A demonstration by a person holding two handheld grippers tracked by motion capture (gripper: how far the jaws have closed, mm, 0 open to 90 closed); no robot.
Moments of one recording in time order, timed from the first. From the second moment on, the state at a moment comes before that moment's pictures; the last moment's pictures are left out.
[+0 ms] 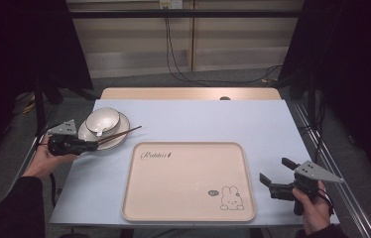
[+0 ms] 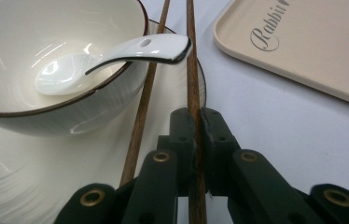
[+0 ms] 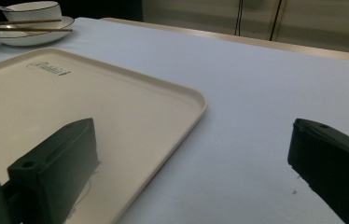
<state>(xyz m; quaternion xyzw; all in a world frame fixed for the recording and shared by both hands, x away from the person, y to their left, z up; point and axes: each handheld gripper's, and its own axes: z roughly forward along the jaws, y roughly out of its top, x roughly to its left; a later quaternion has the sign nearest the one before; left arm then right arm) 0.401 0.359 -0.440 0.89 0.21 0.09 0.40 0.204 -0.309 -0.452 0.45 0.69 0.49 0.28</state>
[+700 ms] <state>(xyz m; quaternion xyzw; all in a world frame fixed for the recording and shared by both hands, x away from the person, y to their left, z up) 0.340 0.347 -0.417 0.85 0.29 0.07 0.43 0.204 -0.308 -0.451 0.45 0.69 0.50 0.28</state>
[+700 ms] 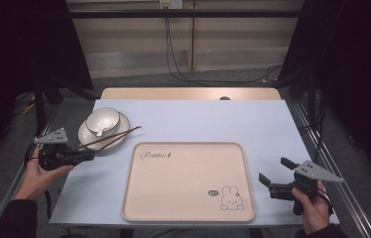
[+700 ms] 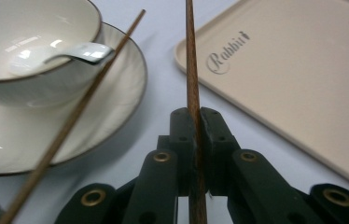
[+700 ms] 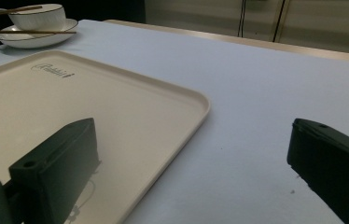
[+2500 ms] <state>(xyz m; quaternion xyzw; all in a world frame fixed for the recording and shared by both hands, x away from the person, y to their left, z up) 0.238 0.216 -0.428 0.73 0.55 0.11 0.40 0.206 -0.304 -0.451 0.44 0.70 0.50 0.28</state>
